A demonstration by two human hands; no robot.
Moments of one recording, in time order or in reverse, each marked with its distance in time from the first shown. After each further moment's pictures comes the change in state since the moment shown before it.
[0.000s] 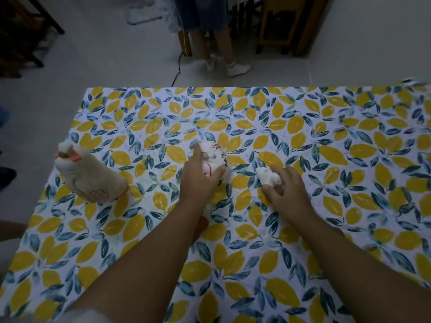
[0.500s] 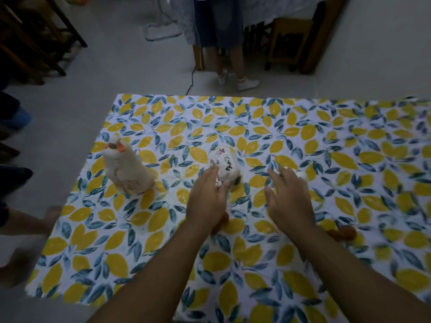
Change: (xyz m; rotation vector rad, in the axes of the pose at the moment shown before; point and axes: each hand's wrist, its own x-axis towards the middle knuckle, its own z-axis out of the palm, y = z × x) left_hand -0.071 -0.013 -0.050 0.110 -0.011 0.222; right_hand -0.052 -0.064 0.017 -0.432 0.097 -0.185
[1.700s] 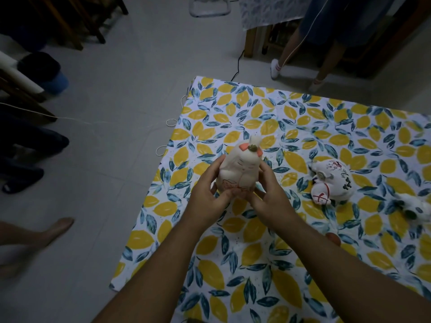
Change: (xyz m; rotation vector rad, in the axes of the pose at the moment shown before) left_hand 0.016 -0.214 -0.183 -0.622 -0.001 -0.023; right_hand 0.031 -0.282 0.126 0.930 -0.336 -0.177
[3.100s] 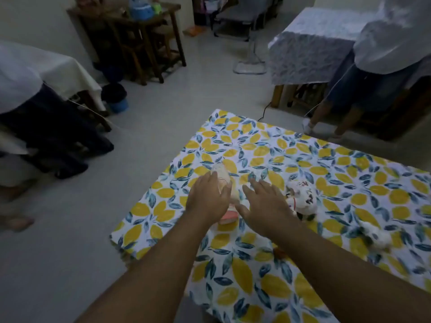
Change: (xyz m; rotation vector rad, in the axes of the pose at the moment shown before) left_hand -0.055 0.079 0.080 0.850 0.268 -0.194; right_hand -0.058 -0.041 -0.071 -1.281 -0.271 -0.184
